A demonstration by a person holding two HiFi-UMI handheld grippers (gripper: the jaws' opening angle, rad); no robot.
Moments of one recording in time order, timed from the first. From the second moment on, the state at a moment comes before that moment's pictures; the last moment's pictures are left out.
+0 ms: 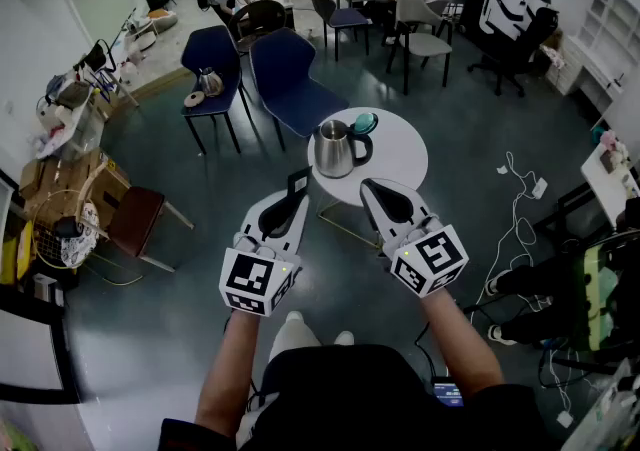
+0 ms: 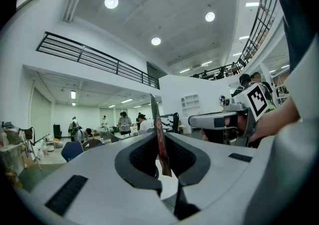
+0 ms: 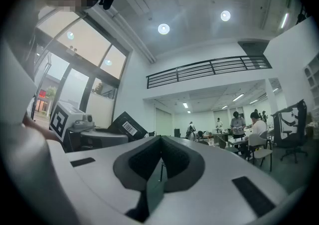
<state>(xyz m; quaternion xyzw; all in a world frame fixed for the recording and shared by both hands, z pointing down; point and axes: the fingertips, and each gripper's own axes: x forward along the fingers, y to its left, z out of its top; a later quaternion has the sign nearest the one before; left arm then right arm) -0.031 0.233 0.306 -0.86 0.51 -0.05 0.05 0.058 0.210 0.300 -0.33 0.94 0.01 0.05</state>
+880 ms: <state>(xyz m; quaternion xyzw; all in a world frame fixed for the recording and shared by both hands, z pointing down) -0.027 0.236 0.316 -0.85 0.53 -0.05 0.04 0.062 0.207 0.312 -0.32 0.95 0.01 0.03</state>
